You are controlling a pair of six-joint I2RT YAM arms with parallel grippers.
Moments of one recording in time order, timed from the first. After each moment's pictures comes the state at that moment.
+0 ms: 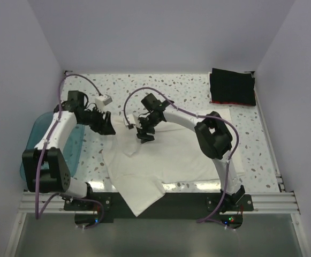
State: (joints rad) left arm 0.07 1.52 1.12 -0.85 0.75 0.42; right arm 0.73 2.17 1.69 -0.64 -0.66 -1.00
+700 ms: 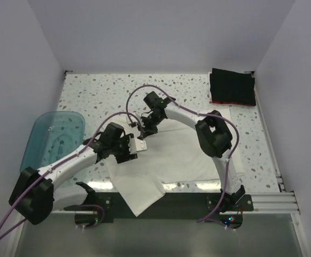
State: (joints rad) left arm -0.54 1.15 0.62 -0.44 0.31 0.77; right arm 0.71 2.21 1.76 -0.77 -0.68 -1.06
